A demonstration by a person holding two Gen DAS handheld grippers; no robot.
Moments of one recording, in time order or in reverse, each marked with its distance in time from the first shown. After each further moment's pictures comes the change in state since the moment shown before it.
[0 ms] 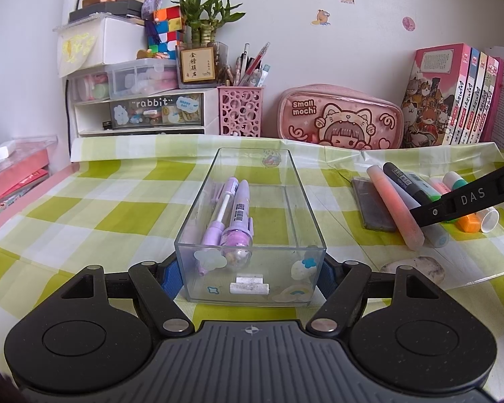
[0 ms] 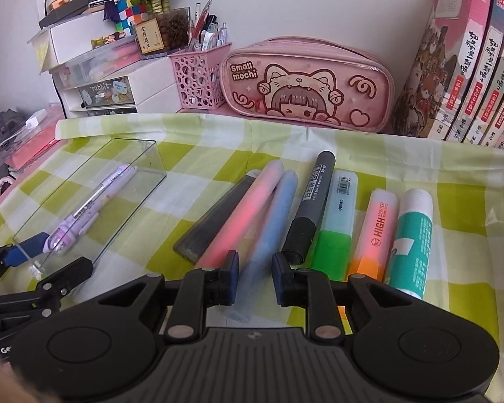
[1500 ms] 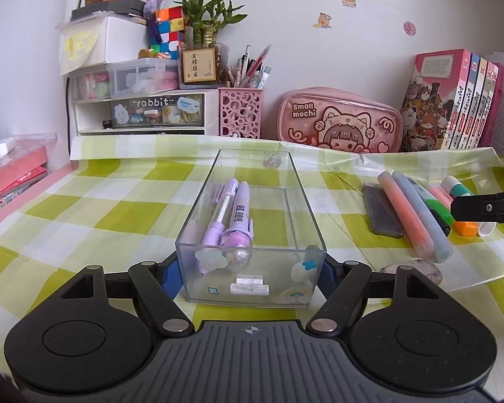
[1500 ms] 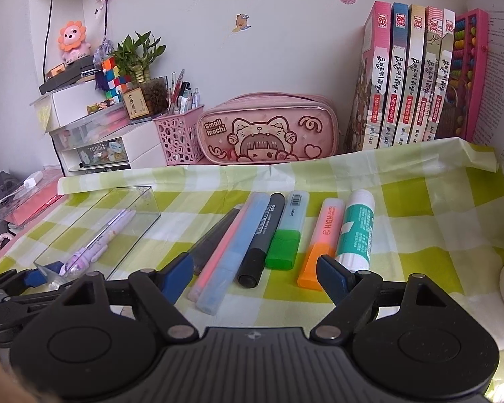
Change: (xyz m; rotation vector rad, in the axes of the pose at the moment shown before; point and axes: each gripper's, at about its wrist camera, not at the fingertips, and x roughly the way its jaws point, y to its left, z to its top) left arm 0.000 0.002 -0.001 -0.016 -0.007 -0.011; right arm -0.057 -0.011 -0.046 0.123 -0.242 -0.016
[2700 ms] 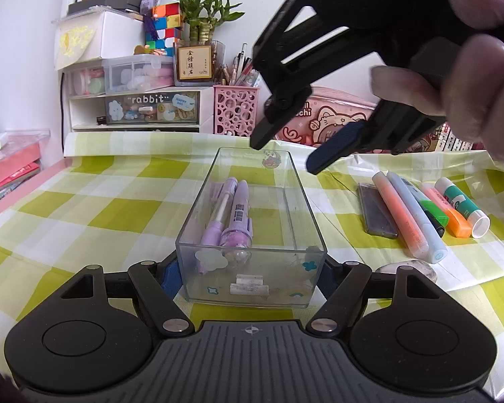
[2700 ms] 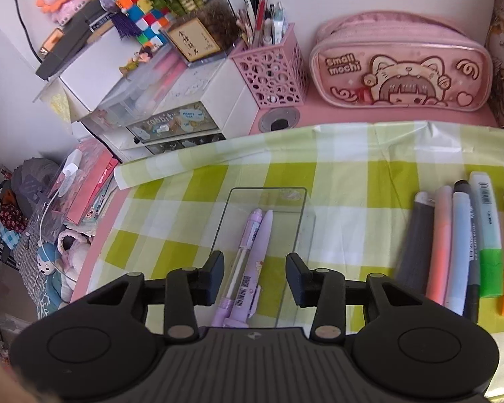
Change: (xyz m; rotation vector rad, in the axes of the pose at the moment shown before) left arm 0.002 0.003 0.001 -0.008 0.006 -0.031; right arm 0.094 0.109 0.095 0.153 0.391 0.152
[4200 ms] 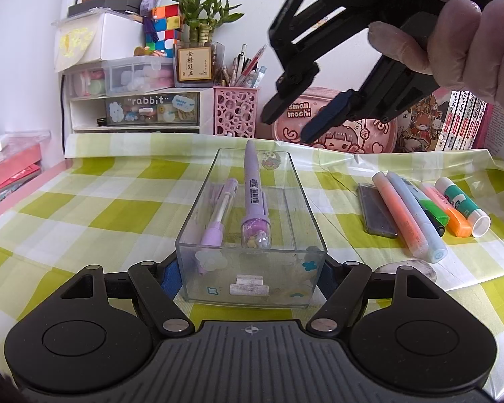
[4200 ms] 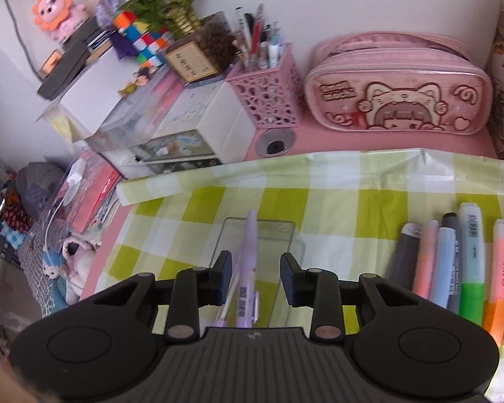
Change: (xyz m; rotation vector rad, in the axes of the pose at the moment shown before) left arm -0.001 0.000 -0.001 0.004 -0.003 0.005; right arm 0.010 0.007 0.033 -0.032 0.072 0.038
